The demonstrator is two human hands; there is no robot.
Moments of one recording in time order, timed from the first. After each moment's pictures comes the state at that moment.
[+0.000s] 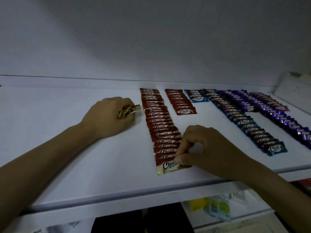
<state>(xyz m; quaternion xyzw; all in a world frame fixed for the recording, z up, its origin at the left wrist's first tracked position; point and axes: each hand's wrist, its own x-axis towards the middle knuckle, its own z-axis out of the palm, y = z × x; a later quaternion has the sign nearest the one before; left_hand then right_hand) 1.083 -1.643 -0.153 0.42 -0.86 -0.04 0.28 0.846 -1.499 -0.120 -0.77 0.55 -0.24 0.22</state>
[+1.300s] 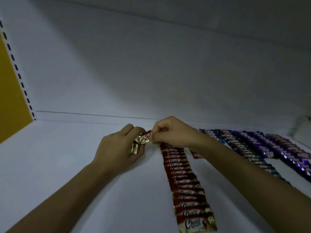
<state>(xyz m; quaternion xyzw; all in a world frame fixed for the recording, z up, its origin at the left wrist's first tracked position) 1.098 -1.642 -0.138 0.41 -0.81 0.08 0.40 0.915 -1.644 -0.071 -0.75 0.52 -0.25 0.32</state>
